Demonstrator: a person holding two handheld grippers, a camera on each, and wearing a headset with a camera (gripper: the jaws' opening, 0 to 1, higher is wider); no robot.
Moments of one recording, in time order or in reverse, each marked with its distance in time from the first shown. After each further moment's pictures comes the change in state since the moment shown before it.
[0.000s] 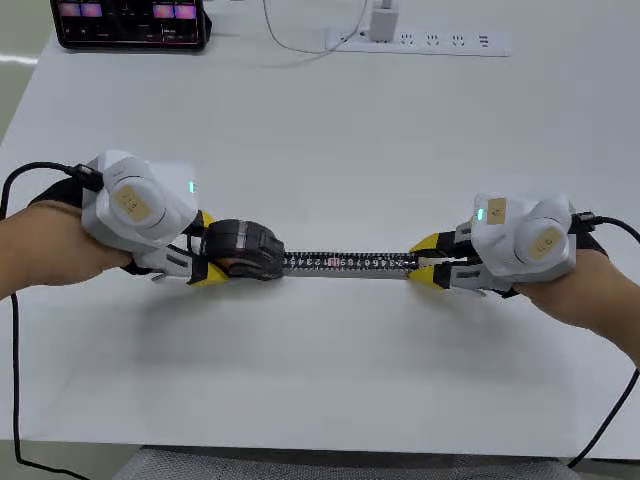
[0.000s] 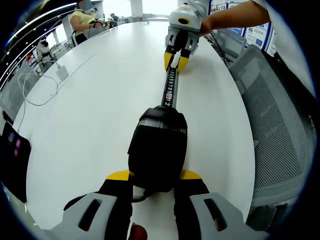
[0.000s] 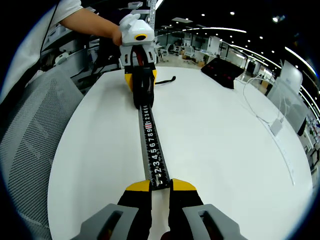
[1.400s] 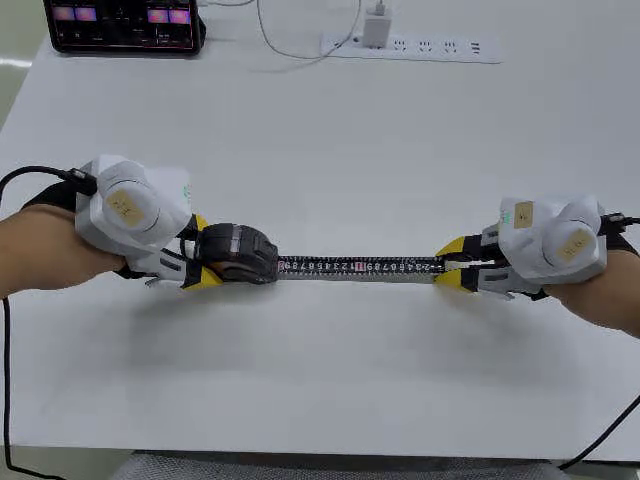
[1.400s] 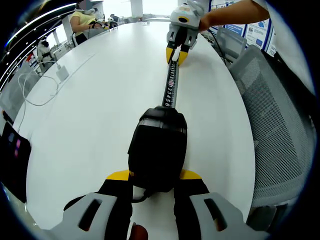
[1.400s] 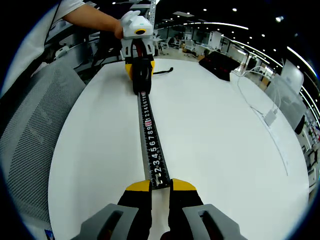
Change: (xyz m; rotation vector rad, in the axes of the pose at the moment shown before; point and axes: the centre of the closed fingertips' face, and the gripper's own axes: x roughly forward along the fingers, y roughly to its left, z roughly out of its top) left arm 0.000 0.000 0.001 -0.001 -0.003 0.002; right arm -0.027 -0.005 -0.027 -0.011 0.068 -0.011
